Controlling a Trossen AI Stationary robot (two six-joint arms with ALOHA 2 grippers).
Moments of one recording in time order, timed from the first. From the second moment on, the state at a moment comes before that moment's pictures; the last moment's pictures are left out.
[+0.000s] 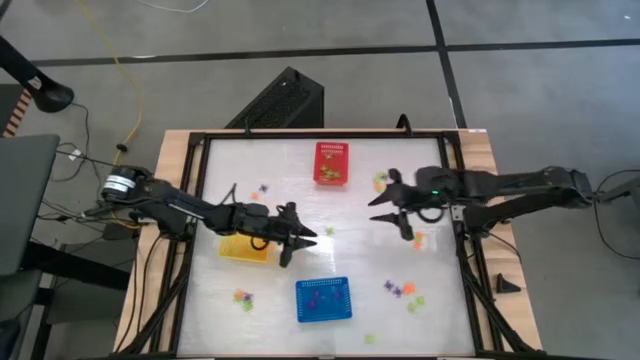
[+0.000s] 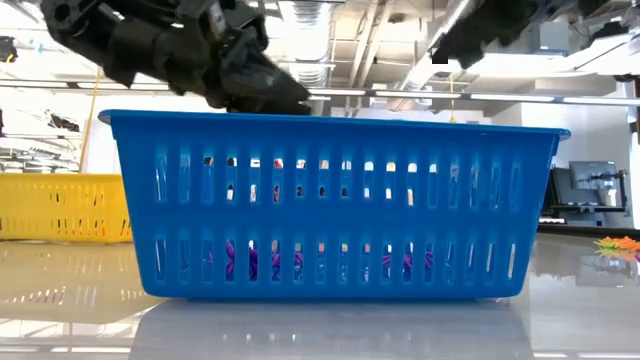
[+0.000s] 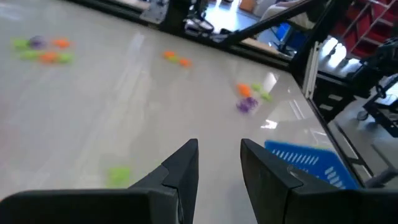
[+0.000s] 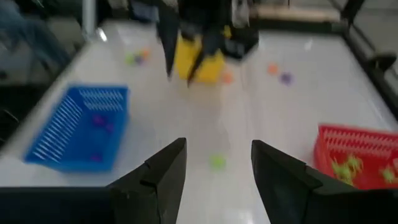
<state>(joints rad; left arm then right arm) -0.12 1.51 0.59 0.71 -0.01 -0.34 0.01 0.91 0.76 -0.26 -0.08 -0.06</state>
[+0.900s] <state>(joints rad) 0.42 1.56 0.97 -0.53 -0.11 -0.14 -0.02 0.82 0.76 -0.30 0.01 -0.20</state>
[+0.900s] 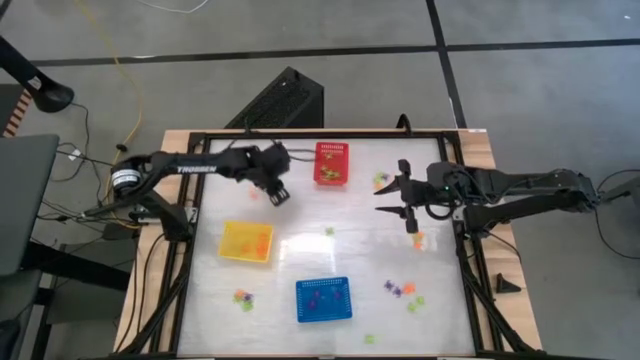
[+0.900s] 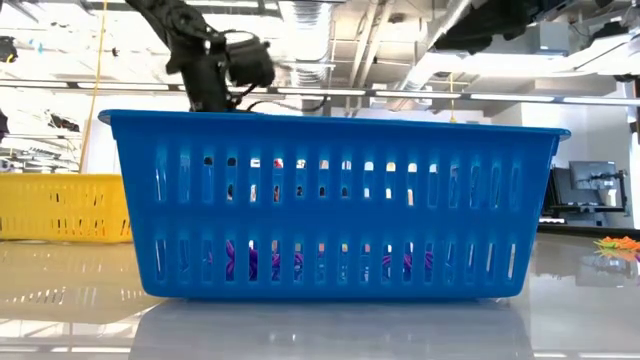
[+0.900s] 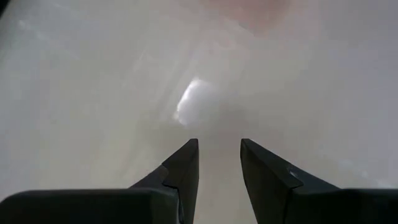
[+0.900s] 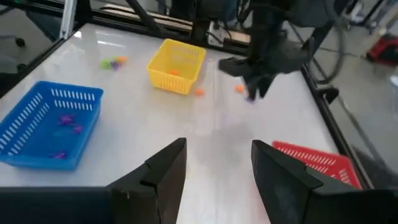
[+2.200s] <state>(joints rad) 0.47 1.51 0.77 -0.34 -0.02 -0.09 -0.03 0.82 0.76 -0.23 0.01 -0.31</state>
